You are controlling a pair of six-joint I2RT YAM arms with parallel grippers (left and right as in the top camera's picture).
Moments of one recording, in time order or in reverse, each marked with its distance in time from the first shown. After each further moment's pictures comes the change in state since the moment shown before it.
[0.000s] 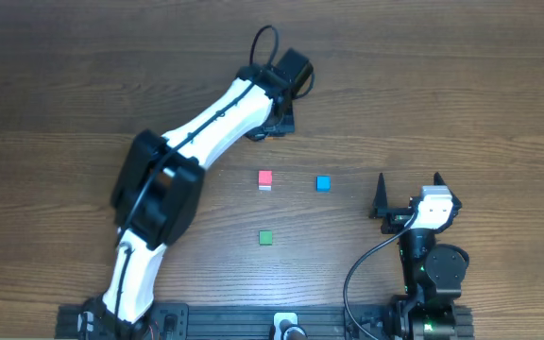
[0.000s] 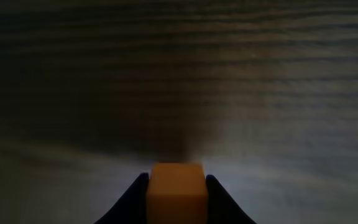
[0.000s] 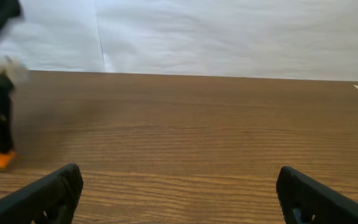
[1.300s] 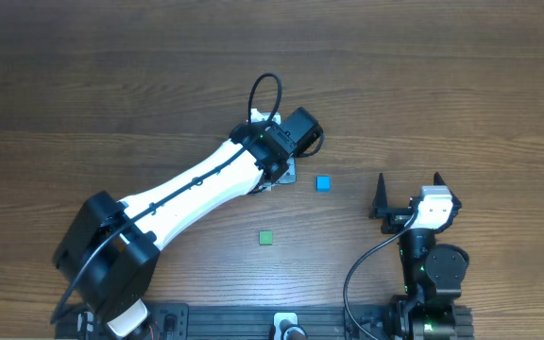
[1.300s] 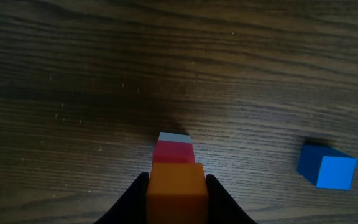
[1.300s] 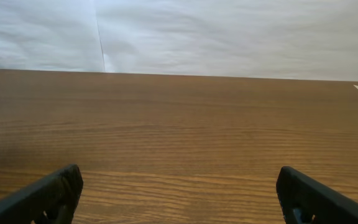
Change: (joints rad) left arm -0.187 -0.372 -0.442 0.110 -0.076 -0.160; right arm 0.000 0.000 0.000 0.000 0.000 0.001
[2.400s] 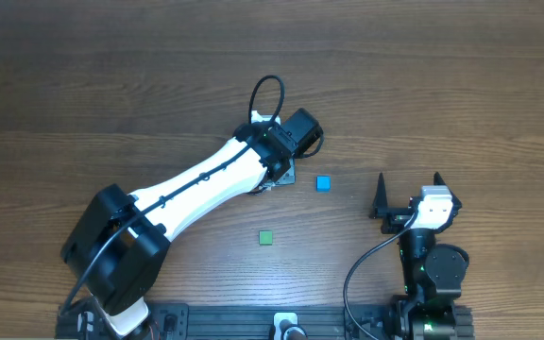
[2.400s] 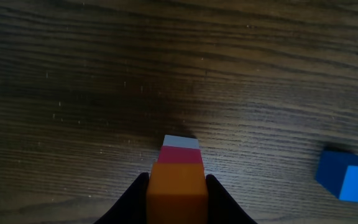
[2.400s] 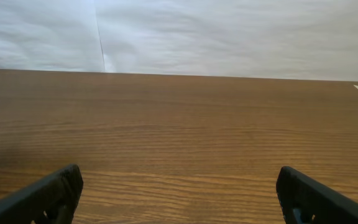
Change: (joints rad) left arm 0.005 0.039 0.000 0.000 0.000 -0.002; right arm 0.000 0.000 0.000 0.000 0.000 0.000
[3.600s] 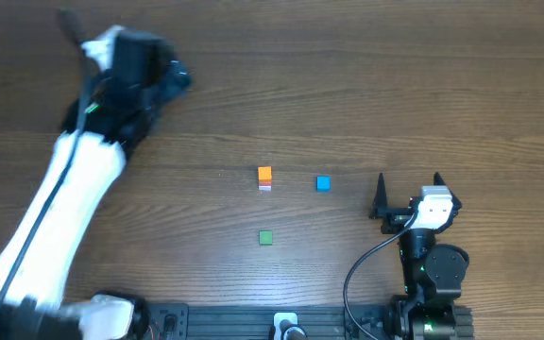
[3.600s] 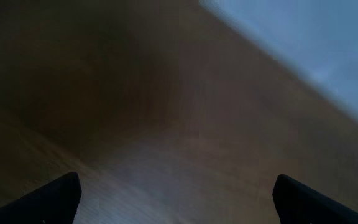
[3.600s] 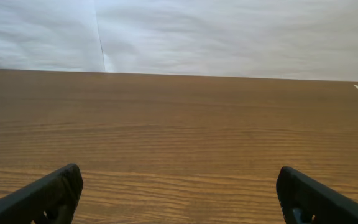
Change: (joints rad) left arm 0.583 -0.439 -0.111 0.296 -0.067 0.127; right arm 0.000 0.000 0.000 0.000 0.000 0.000
